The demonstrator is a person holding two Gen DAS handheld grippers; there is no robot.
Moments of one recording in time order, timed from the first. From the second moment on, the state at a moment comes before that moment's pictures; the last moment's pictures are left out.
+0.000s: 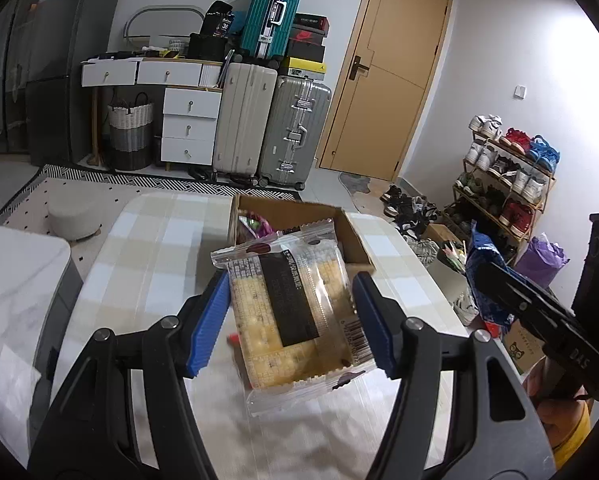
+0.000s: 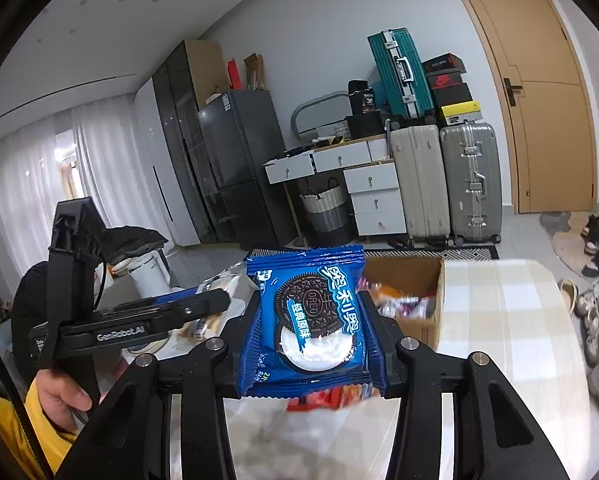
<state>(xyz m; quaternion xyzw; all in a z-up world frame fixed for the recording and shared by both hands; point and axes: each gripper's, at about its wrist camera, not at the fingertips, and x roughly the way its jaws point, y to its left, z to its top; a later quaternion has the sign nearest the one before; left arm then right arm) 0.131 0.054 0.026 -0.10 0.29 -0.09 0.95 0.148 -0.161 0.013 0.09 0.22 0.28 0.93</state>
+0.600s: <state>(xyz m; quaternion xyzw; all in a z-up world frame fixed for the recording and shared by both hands) 0.352 0.035 0.032 -0.06 0.34 -0.07 0.93 0.309 -0.149 0.018 0.09 0.27 0.25 0.93</state>
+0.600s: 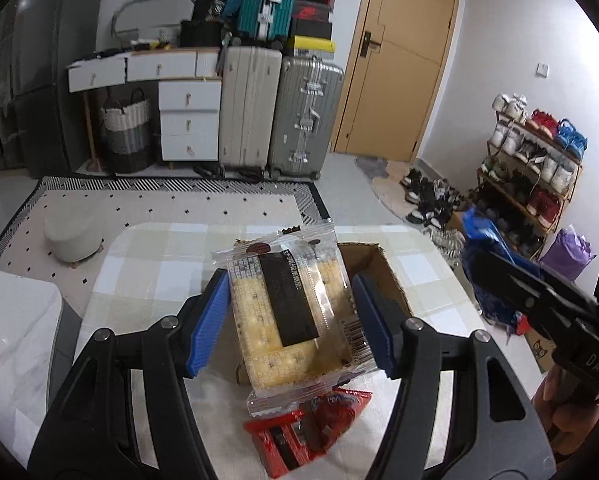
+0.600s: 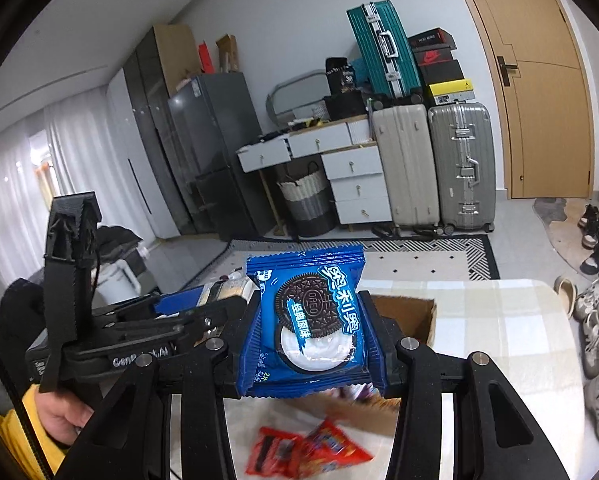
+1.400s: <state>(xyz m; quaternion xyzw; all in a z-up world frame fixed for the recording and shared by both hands) 0.513 0.006 -0.043 -0.05 0.41 -0.09 0.91 0.417 -0.134 -0.077 0.09 0.38 0.22 0.89</state>
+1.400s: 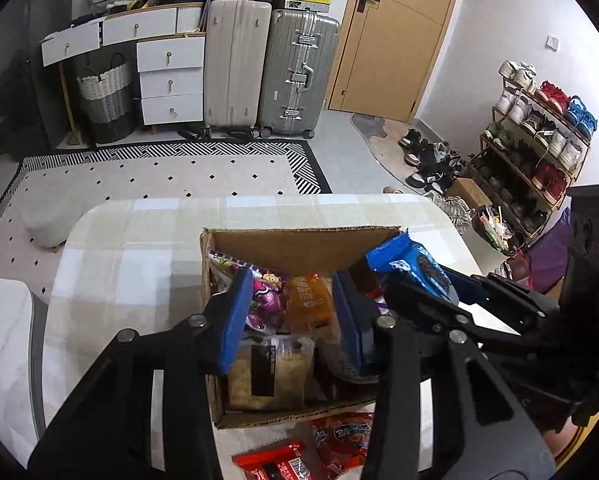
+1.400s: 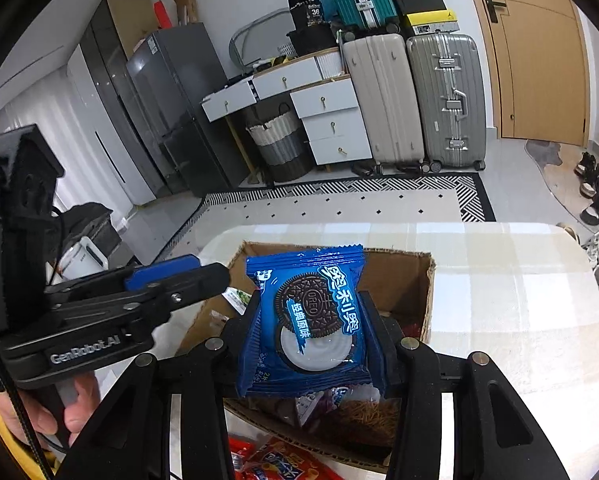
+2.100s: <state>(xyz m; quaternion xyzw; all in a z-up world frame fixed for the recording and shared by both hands) 0.381 0.038 -0.019 -0.05 0.38 -0.06 0.92 0.345 -0.140 -0.027 0.08 0.32 0.21 0.92</state>
